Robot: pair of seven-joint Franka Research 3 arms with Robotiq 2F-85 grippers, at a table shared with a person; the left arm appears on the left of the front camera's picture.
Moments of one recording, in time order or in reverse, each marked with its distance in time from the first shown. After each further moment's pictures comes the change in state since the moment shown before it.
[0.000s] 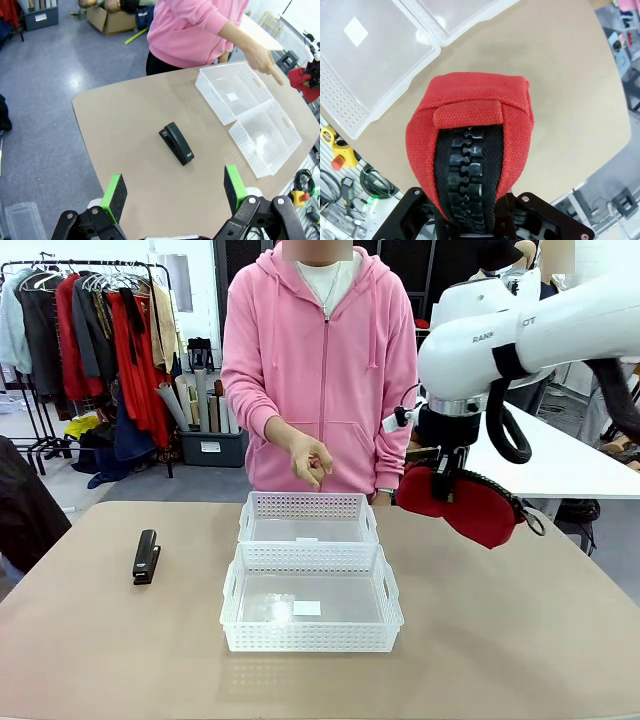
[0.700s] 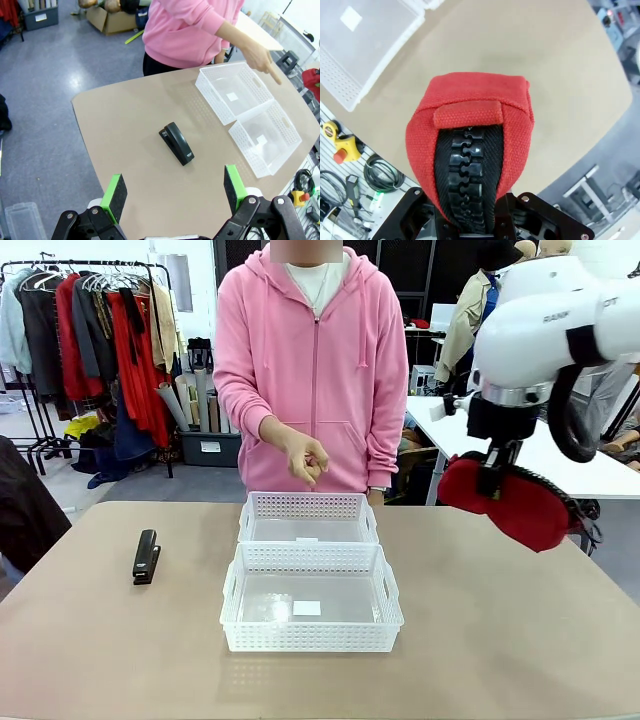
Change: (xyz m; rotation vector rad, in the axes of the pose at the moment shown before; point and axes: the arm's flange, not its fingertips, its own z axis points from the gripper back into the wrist) left arm 0.000 0.000 0.000 0.000 0.000 0.000; right arm -0.075 -0.004 0.023 -0.003 -0.027 -0.113
